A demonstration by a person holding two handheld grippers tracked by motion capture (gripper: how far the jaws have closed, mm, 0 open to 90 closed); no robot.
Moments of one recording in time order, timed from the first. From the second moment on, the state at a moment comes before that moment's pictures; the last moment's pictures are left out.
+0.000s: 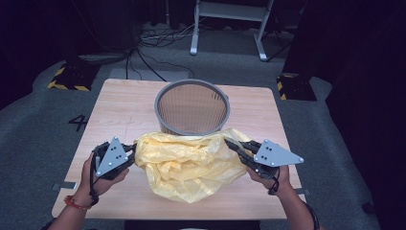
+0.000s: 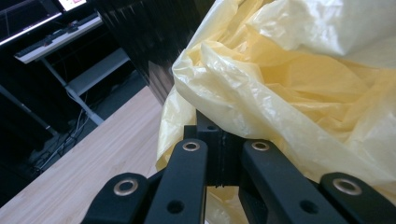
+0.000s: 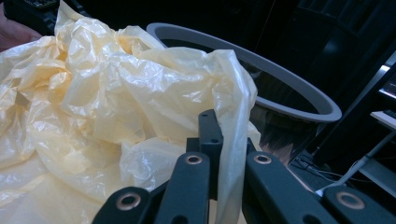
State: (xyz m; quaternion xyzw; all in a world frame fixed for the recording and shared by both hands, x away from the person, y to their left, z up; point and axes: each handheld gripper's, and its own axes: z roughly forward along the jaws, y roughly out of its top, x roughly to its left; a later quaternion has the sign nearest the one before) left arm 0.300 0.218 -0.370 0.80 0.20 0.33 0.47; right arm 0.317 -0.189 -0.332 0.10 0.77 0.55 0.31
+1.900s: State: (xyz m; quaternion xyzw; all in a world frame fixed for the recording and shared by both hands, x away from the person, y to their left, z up) left arm 0.330 0.228 -0.291 0.73 0.20 0.38 0.54; right arm 0.356 -0.194 -0.254 0.16 0.73 0.60 0.29
